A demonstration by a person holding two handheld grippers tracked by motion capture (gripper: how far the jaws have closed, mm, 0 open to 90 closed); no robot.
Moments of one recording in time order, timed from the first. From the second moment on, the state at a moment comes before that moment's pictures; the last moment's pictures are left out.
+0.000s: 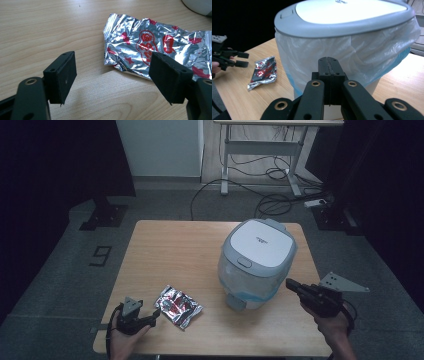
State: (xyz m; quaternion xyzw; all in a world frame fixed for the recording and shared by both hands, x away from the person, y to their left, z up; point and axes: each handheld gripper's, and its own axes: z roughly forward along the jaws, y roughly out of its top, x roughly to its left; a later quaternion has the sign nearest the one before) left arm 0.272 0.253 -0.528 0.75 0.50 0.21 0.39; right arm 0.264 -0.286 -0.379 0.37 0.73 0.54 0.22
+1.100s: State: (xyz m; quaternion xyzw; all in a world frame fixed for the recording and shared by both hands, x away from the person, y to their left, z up) left arm 0.273 0.254 -0.528 0.75 0.50 0.21 0.39; right arm 0.293 -0.228 -0.341 0.34 0.75 0.54 0.18
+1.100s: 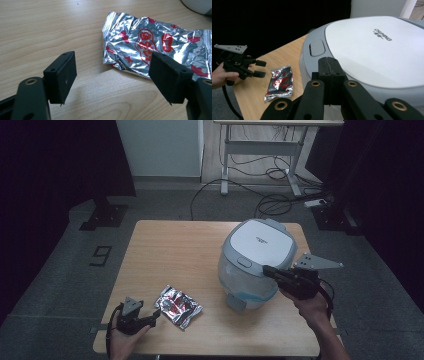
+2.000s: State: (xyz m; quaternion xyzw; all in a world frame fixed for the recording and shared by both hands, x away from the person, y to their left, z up) left arm 0.273 0.255 -0.527 0.75 0.50 0.21 0.39; right arm 0.314 -0.195 -0.330 0.33 0.76 0.53 0.17
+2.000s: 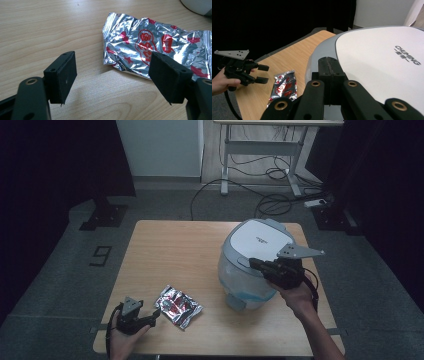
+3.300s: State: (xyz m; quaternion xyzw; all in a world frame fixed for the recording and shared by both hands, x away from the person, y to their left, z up) left arm 0.273 0.252 -0.527 0.75 0.49 0.21 0.39; right arm 0.323 -0.172 -0.325 0.34 0.78 0.48 0.20
